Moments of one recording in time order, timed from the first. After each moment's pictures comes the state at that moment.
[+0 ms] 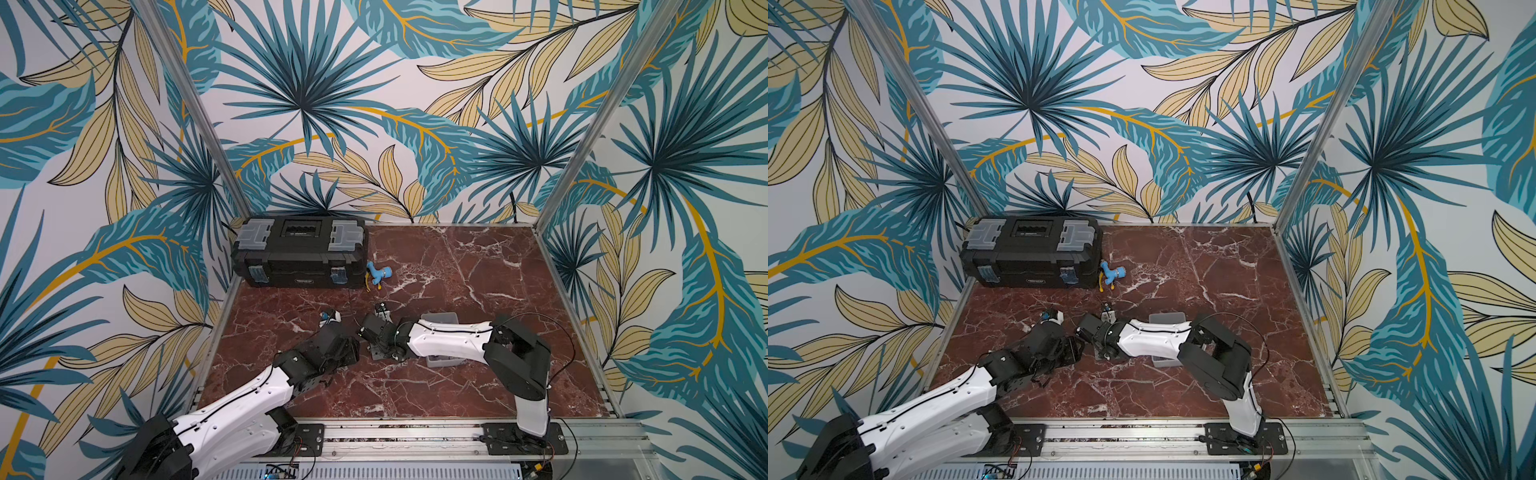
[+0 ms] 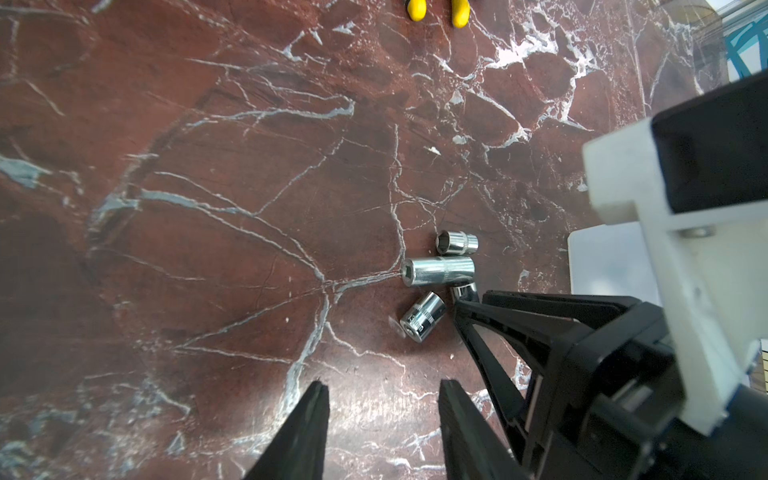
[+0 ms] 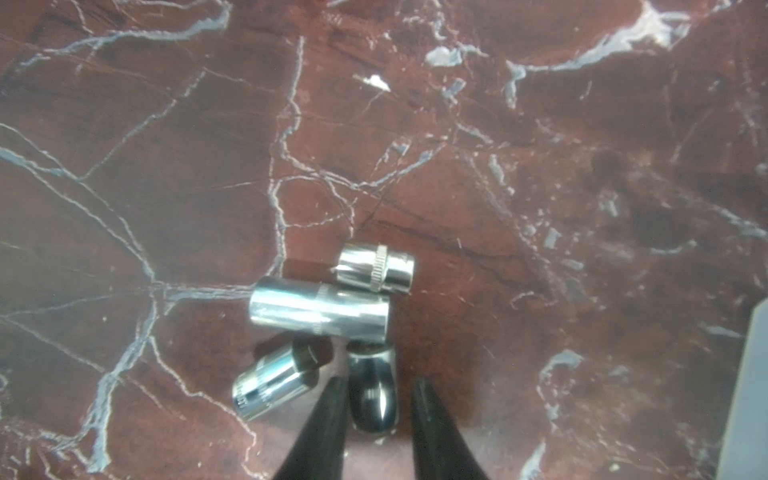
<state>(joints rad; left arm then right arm) -0.70 0.94 0.46 -0.37 -0.12 -0.89 1.06 1.97 1.29 -0.53 0.31 0.81</state>
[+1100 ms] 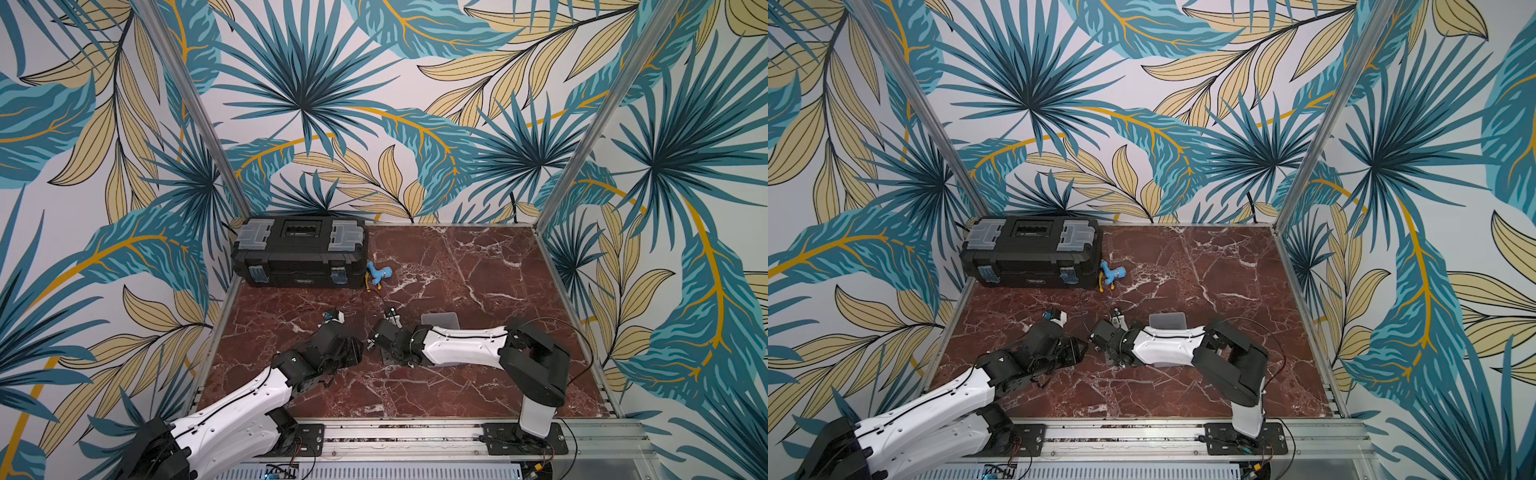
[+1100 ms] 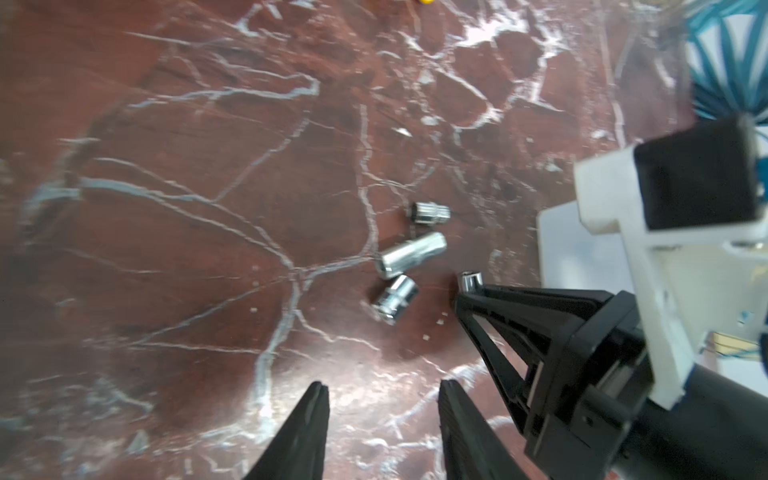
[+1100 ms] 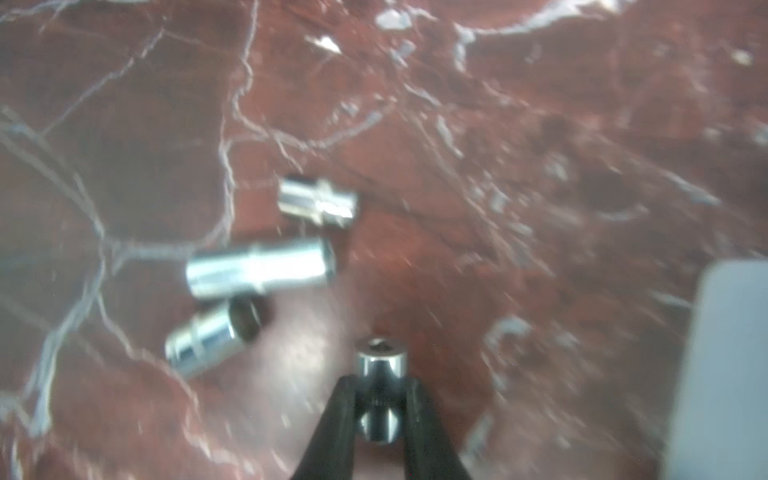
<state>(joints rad) -0.70 0.91 0.46 -0.34 -0.01 -0.87 1.05 1.78 1.05 -0.41 0.31 0.75</state>
